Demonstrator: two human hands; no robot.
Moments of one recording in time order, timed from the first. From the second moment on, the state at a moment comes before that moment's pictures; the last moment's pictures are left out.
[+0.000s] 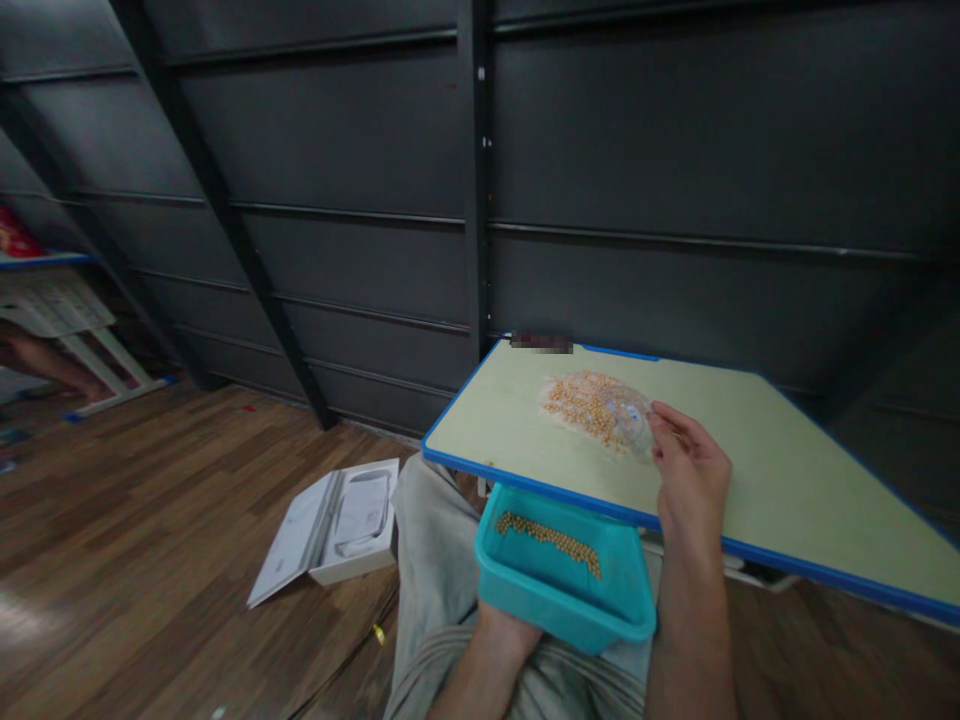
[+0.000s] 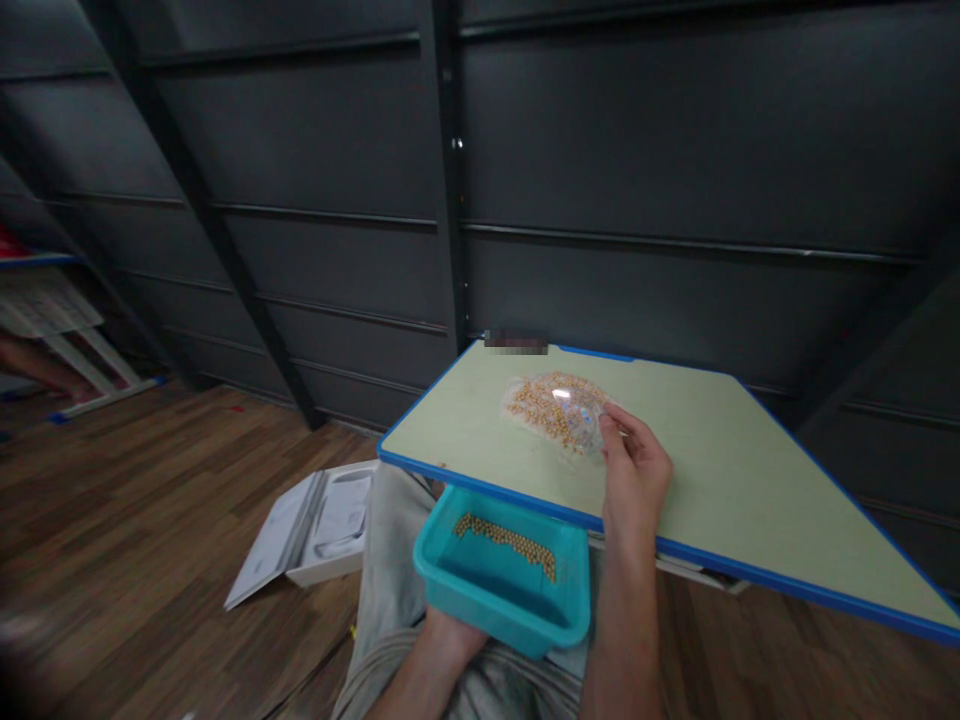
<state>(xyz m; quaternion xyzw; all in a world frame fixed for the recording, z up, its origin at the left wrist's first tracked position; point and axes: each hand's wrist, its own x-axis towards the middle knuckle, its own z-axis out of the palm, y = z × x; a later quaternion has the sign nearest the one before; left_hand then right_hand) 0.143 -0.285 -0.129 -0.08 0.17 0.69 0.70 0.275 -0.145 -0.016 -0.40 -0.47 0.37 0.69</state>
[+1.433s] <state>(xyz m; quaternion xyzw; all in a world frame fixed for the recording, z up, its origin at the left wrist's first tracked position) 0.139 -0.282 -0.148 0.03 0.12 0.68 0.72 0.272 -0.141 -0.021 -0.40 -0.64 0.32 0.57</state>
